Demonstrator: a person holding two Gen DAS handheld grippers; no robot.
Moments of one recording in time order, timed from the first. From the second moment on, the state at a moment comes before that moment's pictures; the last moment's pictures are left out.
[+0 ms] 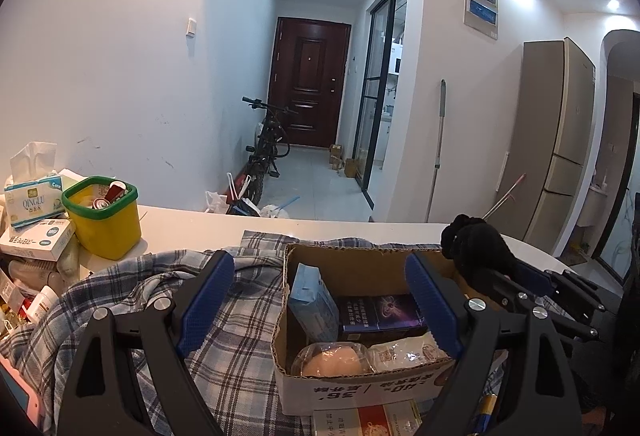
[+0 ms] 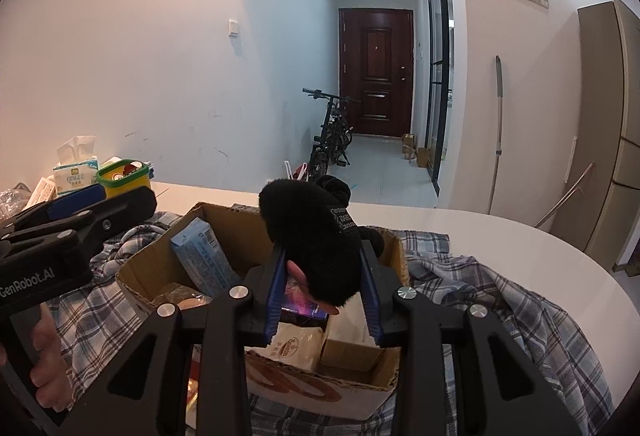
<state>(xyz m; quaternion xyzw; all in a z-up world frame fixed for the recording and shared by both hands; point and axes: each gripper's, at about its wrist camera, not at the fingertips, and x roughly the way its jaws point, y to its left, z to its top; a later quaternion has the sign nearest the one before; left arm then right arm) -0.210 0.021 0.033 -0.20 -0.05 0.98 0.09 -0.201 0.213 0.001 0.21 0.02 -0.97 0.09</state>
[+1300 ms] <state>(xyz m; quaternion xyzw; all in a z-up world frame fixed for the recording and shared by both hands) -0.178 0.029 0.055 -0.13 -0.02 0.99 0.09 -0.191 0.200 0.009 0.16 0.05 -0.98 0.07</state>
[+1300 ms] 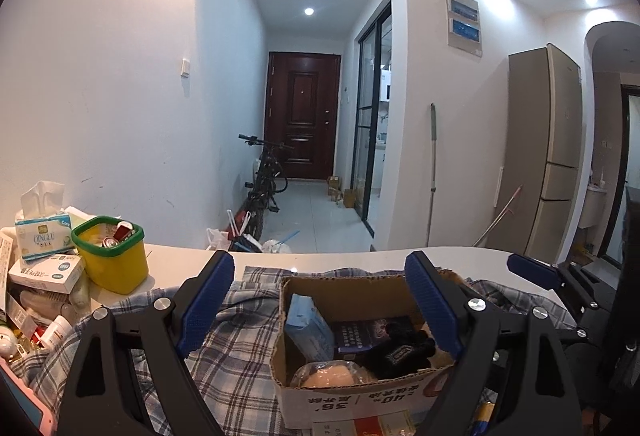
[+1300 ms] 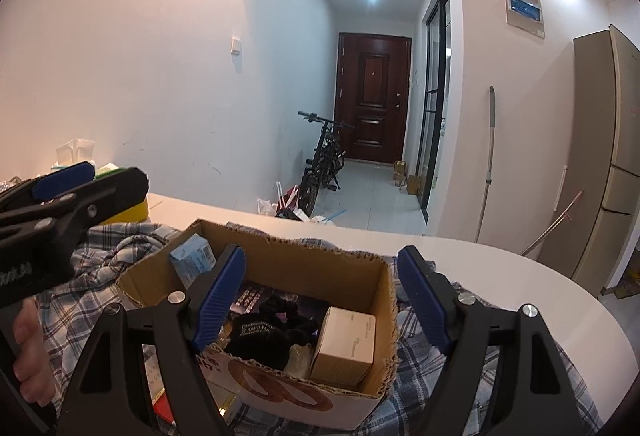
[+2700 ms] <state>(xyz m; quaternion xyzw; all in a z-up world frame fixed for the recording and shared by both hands) 0.015 -0.012 0.133 -0.03 -0.07 0.98 0.19 0.009 0.216 0.120 -0.04 0.01 -1.00 0.03</state>
